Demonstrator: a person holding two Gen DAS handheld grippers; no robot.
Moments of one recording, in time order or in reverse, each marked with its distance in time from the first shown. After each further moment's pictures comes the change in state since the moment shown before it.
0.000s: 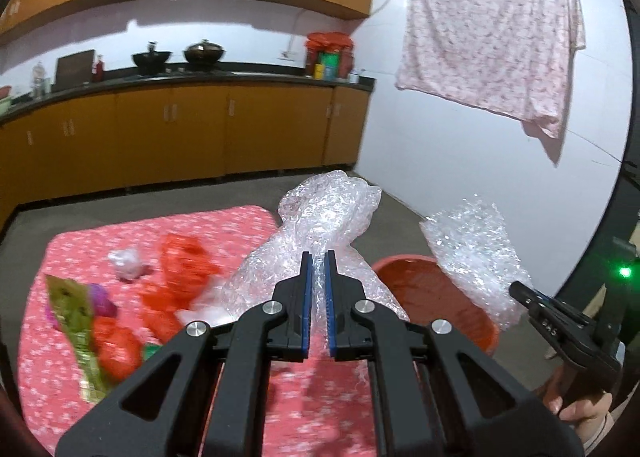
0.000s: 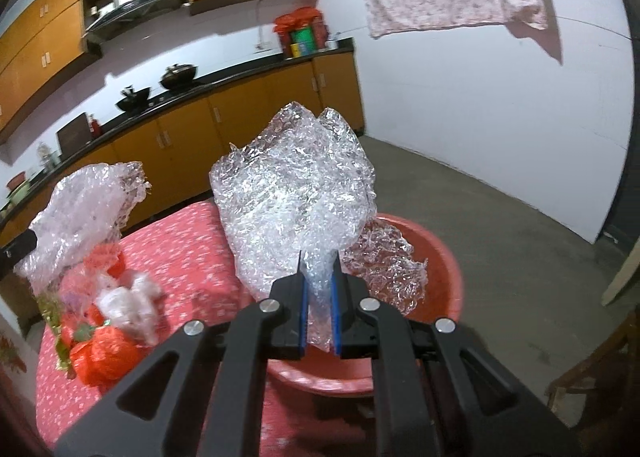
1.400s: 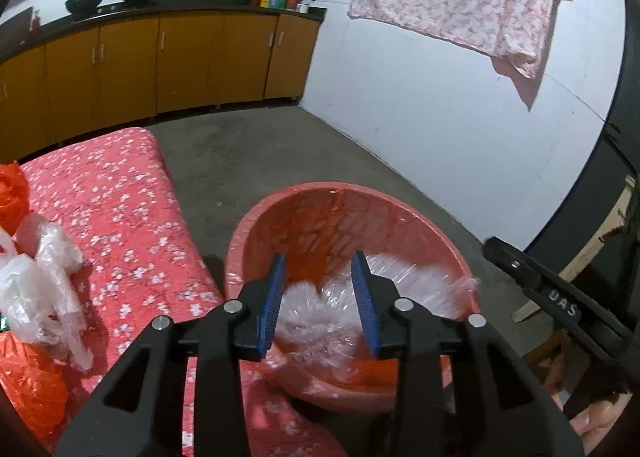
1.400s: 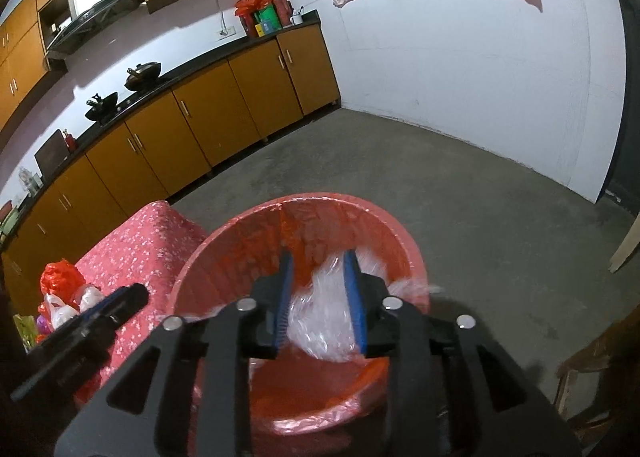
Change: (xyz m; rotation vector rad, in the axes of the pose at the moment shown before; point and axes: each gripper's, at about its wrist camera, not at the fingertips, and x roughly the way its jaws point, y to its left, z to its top) left arm 0.125 -0.084 -0.050 0.003 0.216 -0.166; right arm 0.068 -0.063 -0.006 0.102 0.075 -0.027
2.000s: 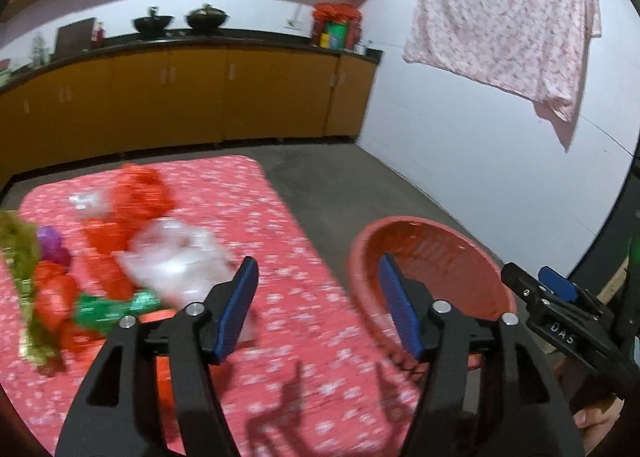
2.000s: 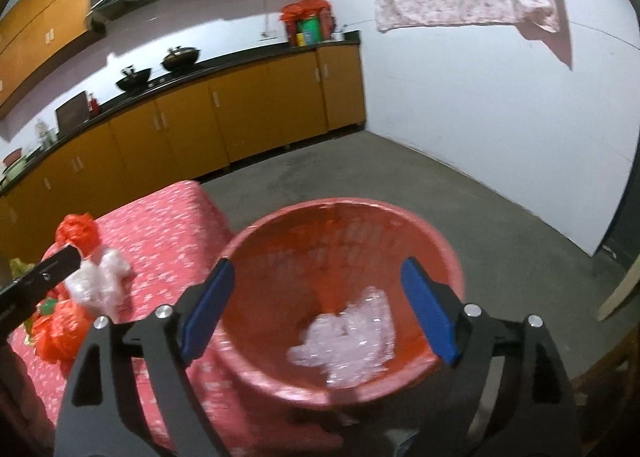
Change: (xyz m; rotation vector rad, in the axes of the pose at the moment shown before) left arm -0.104 0.070 -0.016 -0.066 -0.146 0.198; right arm -0.027 0.080 -0.024 -0.191 -0.058 0.037
